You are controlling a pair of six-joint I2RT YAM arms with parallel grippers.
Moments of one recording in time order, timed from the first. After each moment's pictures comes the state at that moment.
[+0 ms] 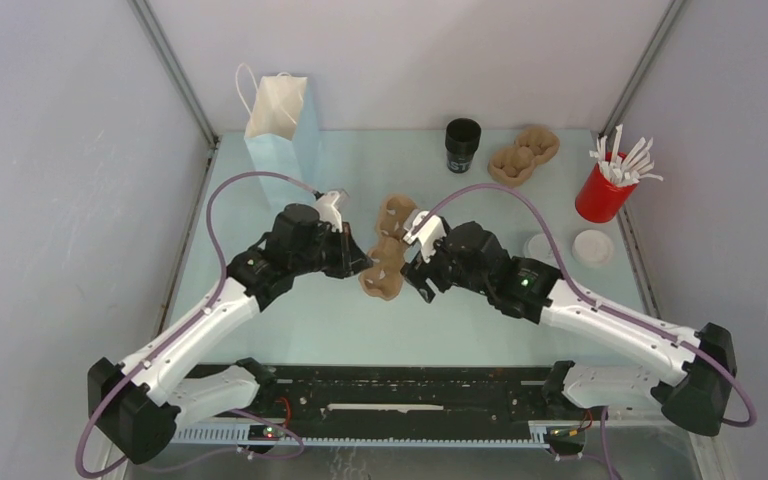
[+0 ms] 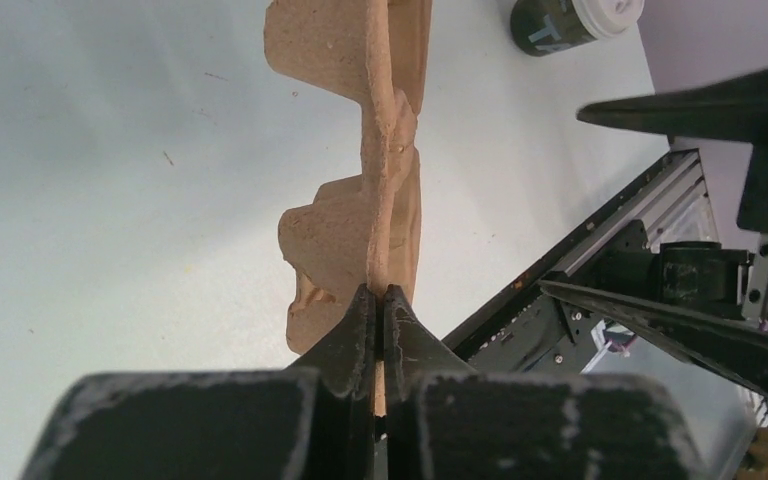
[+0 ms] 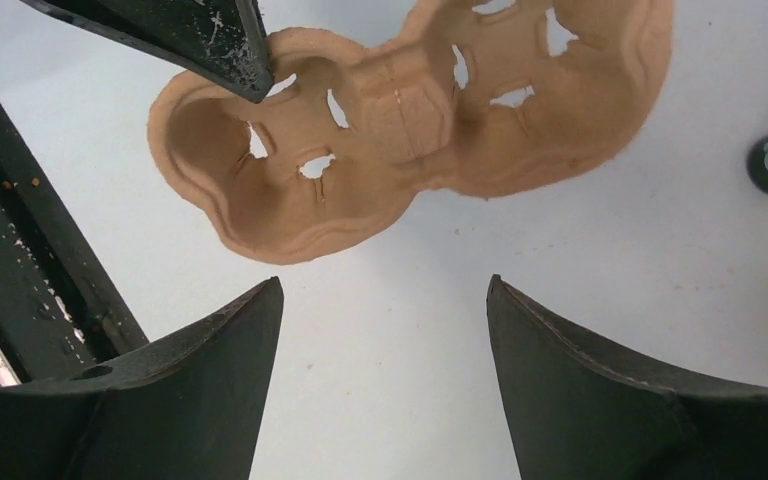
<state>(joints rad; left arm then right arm) -0.60 1.05 0.88 -0.42 0.25 -0.51 0.99 1.13 0.97 -0.35 0.10 -0.12</state>
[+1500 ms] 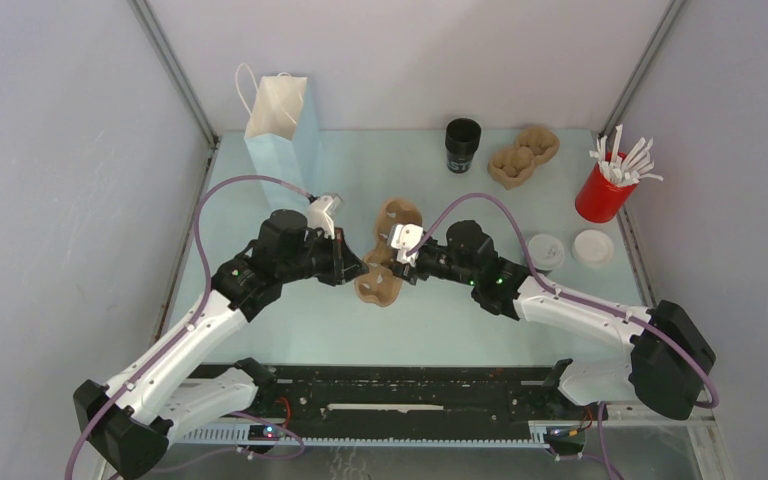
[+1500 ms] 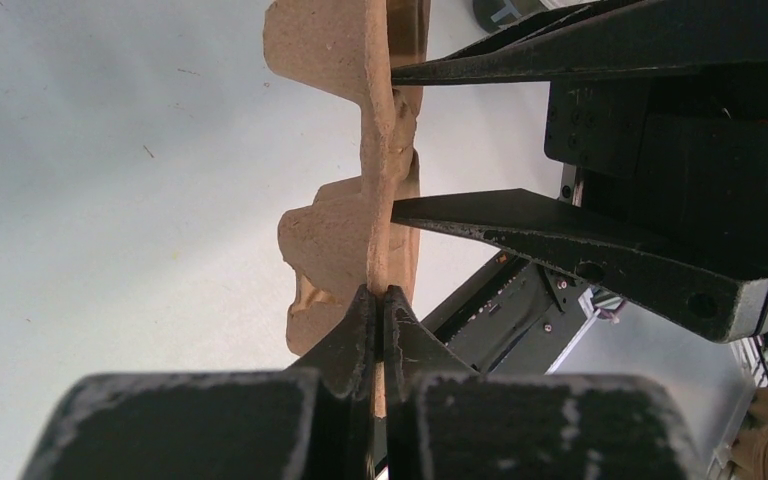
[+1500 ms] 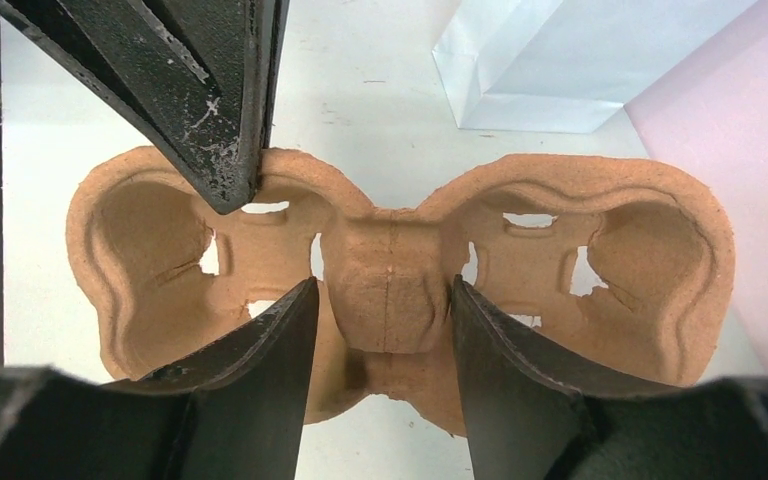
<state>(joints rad) -0.60 0.94 0.88 -0.49 0.30 -0.47 0.86 1.29 0.80 0.27 -0.29 -0.45</state>
